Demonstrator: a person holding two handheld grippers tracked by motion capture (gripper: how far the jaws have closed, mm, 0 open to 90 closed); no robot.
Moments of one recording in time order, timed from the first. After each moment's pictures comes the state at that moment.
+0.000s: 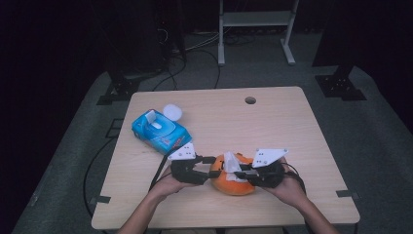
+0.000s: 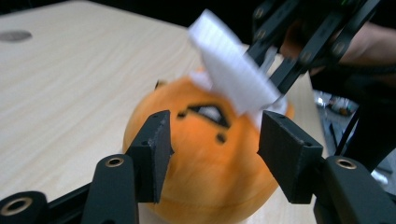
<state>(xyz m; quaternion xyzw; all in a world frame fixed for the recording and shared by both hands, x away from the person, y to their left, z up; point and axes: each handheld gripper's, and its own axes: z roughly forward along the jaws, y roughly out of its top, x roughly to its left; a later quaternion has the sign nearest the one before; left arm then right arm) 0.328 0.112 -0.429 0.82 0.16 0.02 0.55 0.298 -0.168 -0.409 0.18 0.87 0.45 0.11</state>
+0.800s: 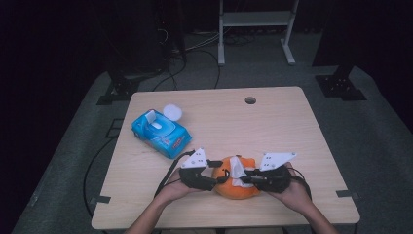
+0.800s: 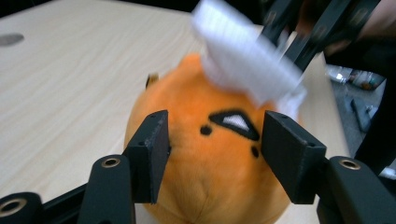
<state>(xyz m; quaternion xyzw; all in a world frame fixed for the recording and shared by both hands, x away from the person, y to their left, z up) 0.316 0.089 -0.436 0.84 0.14 0.05 0.53 0.288 -0.184 -0.416 0.20 0.86 0.45 0.09</state>
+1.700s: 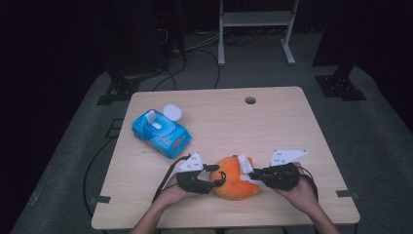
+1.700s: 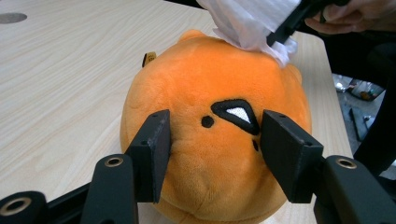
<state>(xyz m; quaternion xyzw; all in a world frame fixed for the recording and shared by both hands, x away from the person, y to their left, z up) 0.309 0.099 -0.448 0.83 0.16 0.06 0.53 0.291 -0.209 -0.417 0.26 0.85 0.46 0.07</state>
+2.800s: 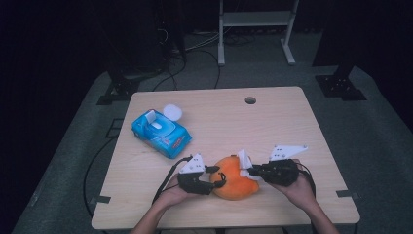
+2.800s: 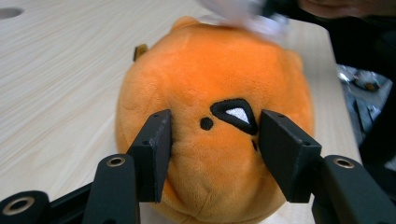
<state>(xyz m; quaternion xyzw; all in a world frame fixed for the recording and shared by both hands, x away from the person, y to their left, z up) 0.306 0.094 -0.450 0.84 0.15 0.06 0.51 0.302 -0.206 -0.413 0.27 0.83 0.47 0.07</state>
